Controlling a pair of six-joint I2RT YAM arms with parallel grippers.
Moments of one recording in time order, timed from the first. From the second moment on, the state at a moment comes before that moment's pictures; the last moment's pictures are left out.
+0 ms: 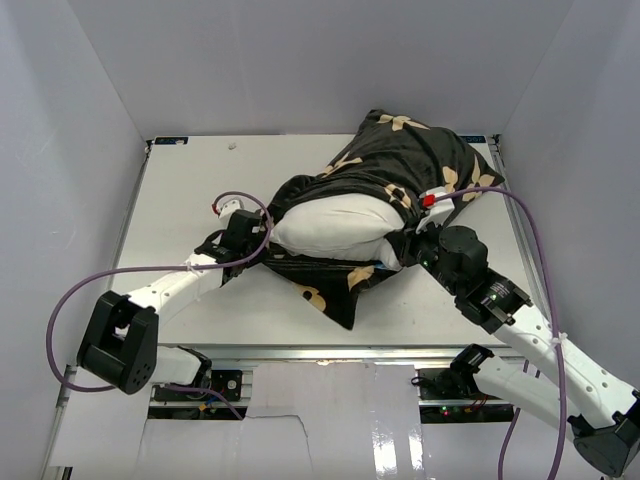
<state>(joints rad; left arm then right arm) -0.46 1.33 0.75 -0.25 -0.30 -0.78 0.71 0.77 0.77 -0.23 0.18 0.23</state>
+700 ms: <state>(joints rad) -0.43 0.86 0.75 -0.20 0.12 -0.76 0.87 1.17 0.78 0.05 0.01 0.32</state>
